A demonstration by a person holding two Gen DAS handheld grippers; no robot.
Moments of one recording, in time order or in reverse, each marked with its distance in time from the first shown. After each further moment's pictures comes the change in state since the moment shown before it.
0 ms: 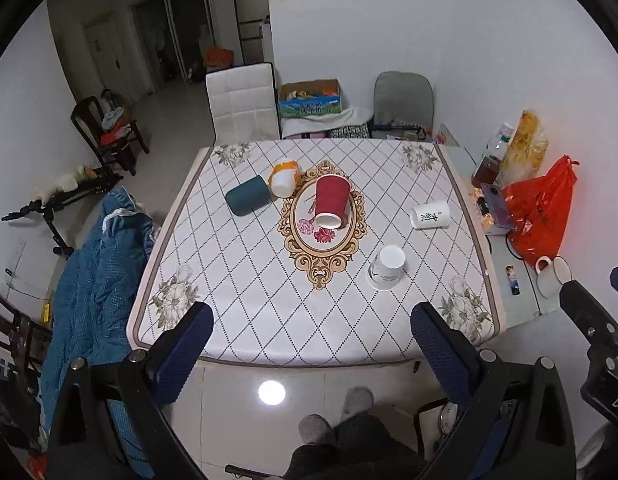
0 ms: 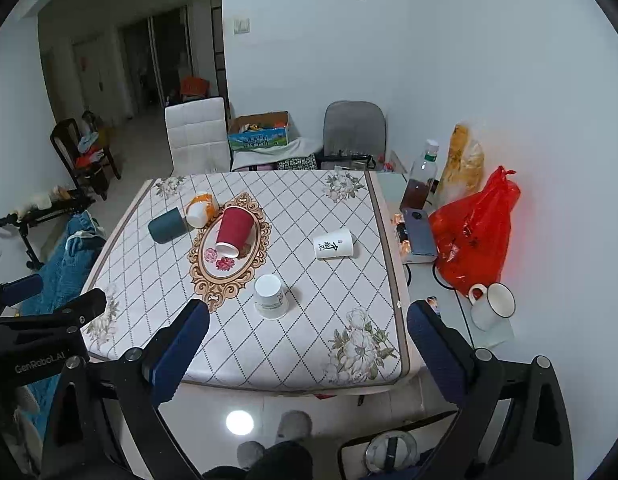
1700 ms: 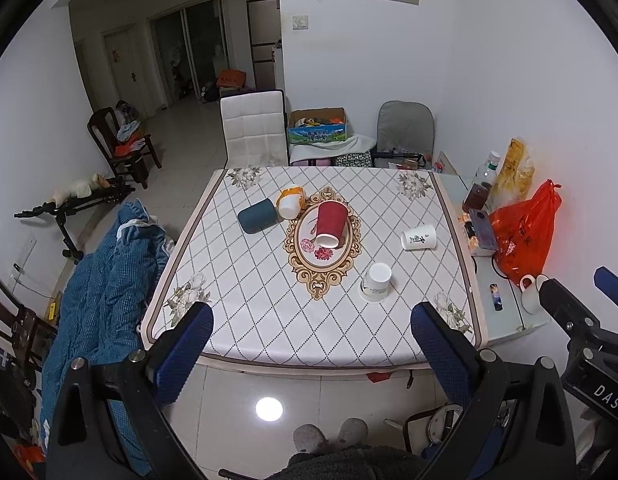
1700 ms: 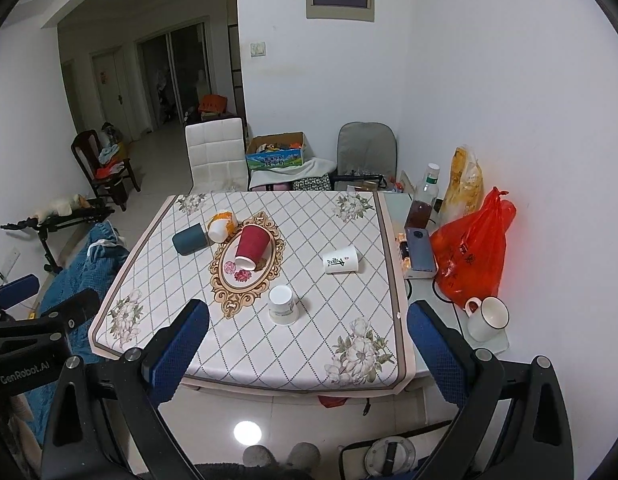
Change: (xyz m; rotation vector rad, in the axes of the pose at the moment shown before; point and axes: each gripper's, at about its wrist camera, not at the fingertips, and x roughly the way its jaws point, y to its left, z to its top) left arm -0.071 -0.010 -0.010 -0.034 -0.083 0.013; right arm -0.053 -0.019 0.014 -0.036 -0.064 0.055
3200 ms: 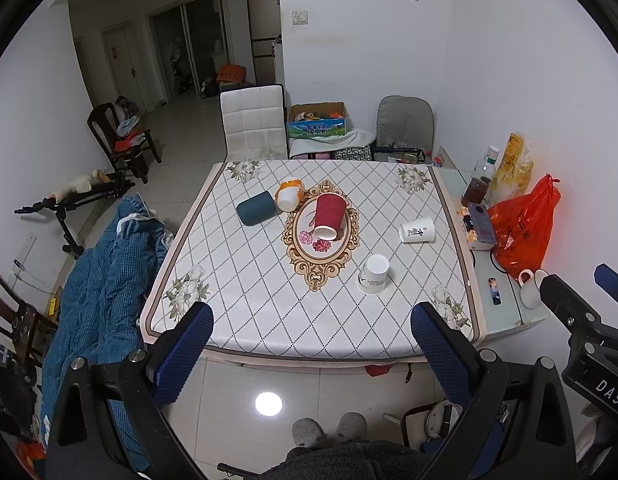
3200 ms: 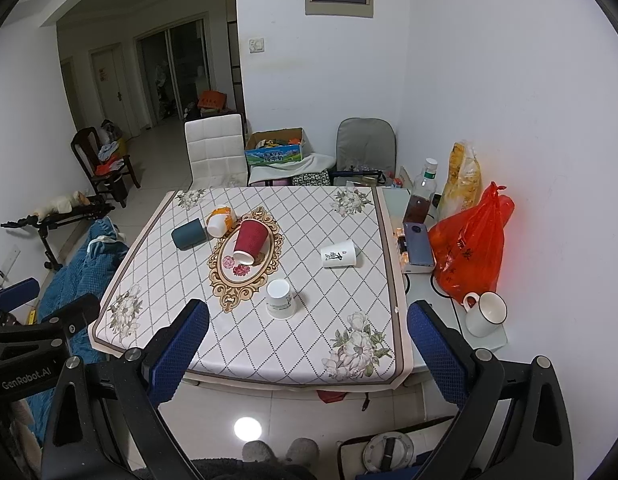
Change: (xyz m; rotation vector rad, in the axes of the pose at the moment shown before) left arm -0.002 0.002 -0.011 0.012 0.013 -0.010; right arm 0.006 0.002 -0.006 0.005 0.015 -0.009
